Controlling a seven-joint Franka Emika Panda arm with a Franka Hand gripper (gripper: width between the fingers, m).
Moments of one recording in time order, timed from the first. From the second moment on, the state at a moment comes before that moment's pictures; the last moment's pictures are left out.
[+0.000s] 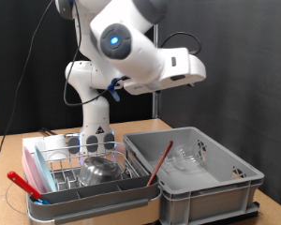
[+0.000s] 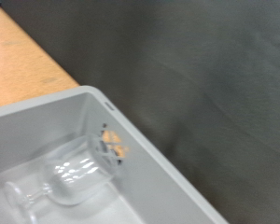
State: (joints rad) arm -0.60 0.29 0.48 -1.69 0.68 1.23 -1.84
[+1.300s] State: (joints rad) arm -0.48 0.14 0.67 -1.77 0.26 1.23 -2.30
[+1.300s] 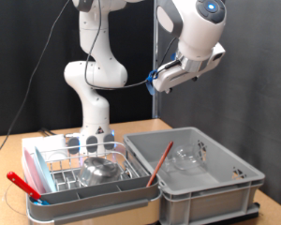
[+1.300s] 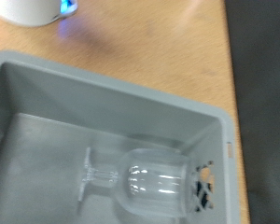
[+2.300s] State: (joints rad) arm -0.44 -0.09 0.76 -1.89 0.14 1.34 -2.69
